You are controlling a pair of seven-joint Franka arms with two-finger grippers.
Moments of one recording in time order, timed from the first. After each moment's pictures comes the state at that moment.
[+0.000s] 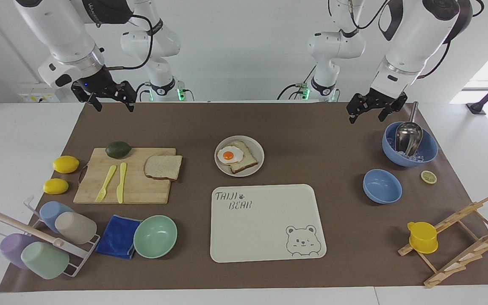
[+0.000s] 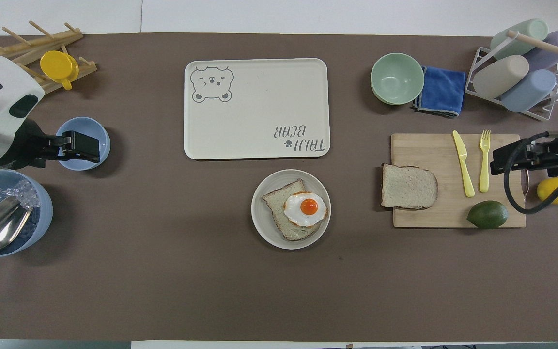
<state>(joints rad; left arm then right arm) -0.15 -0.05 -0.05 -1.69 -0.02 1.63 -0.21 0.00 -0.04 0.01 -1.61 0.02 1.46 0.08</state>
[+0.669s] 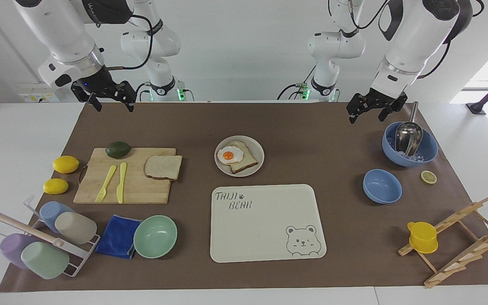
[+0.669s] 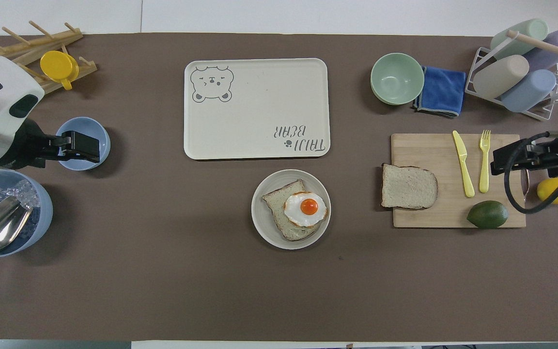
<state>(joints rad) -0.15 -0.05 -0.05 -1.69 -0.02 1.63 -0.21 0.00 -0.04 0.01 -1.61 0.02 1.45 0.08</state>
